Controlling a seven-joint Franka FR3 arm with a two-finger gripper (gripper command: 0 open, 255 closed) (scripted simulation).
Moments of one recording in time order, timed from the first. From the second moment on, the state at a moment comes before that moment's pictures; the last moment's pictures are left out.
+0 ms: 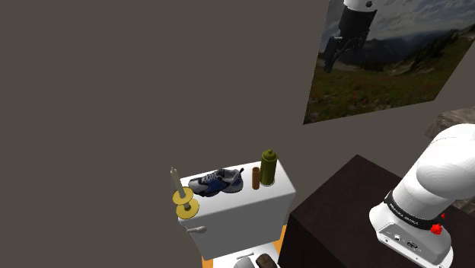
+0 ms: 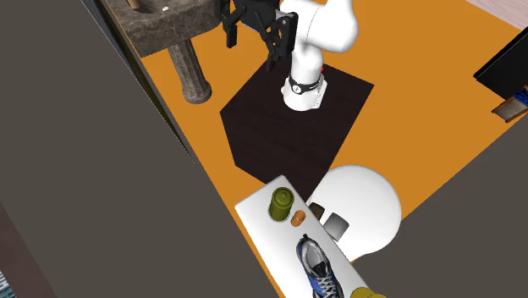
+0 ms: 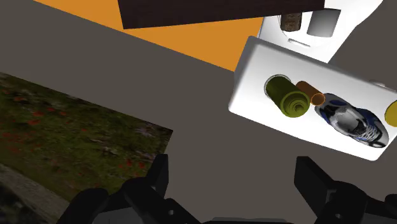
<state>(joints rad) 0.01 -0.76 0.04 -2.29 -0.05 1.68 0.13</state>
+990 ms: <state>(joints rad) 0.11 -0.46 0.18 -2.40 -0.13 1.99 0.02</state>
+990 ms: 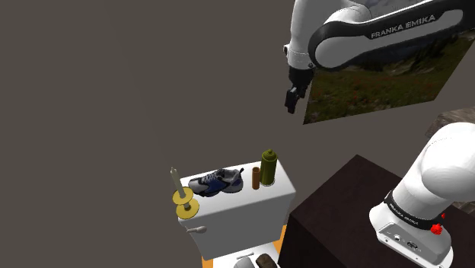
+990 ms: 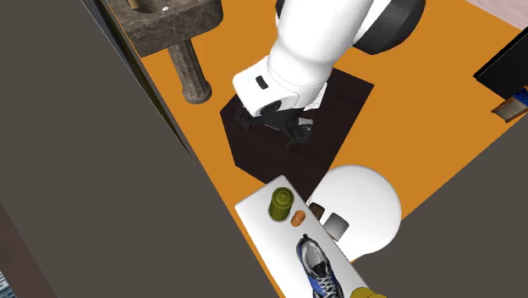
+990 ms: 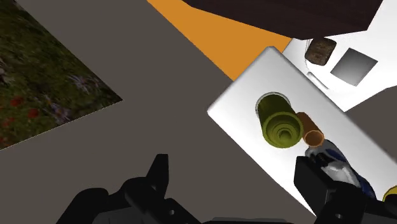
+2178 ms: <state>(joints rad) 0.17 0.04 0.33 -2.40 -0.48 2.33 0.07</state>
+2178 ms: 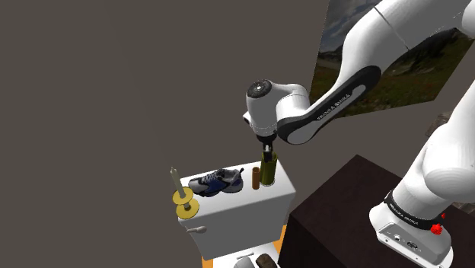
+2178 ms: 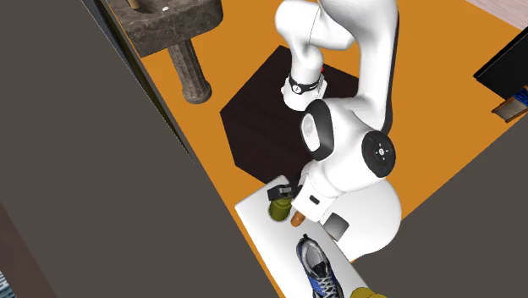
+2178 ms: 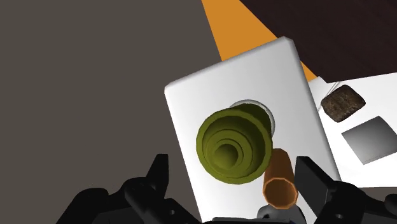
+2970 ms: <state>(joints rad) 0.18 0.12 0.32 -2.40 -0.55 2.39 0.13</state>
